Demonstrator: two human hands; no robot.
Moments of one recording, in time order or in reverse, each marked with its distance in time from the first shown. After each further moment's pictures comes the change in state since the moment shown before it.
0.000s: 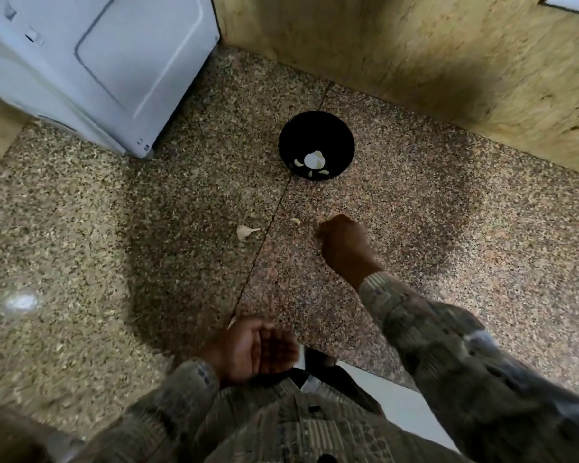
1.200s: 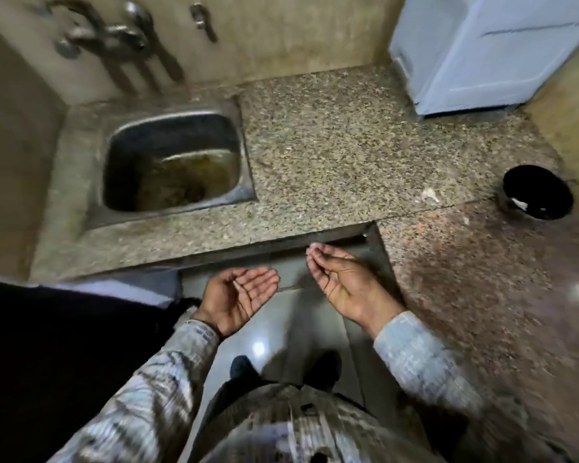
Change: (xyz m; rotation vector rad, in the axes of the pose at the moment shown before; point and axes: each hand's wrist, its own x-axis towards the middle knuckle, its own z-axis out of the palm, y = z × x) left_hand -0.063 -0.367 -0.042 -1.138 0.028 1.136; right_hand -0.322 -0.100 0.087 1.346 -1.058 0.161
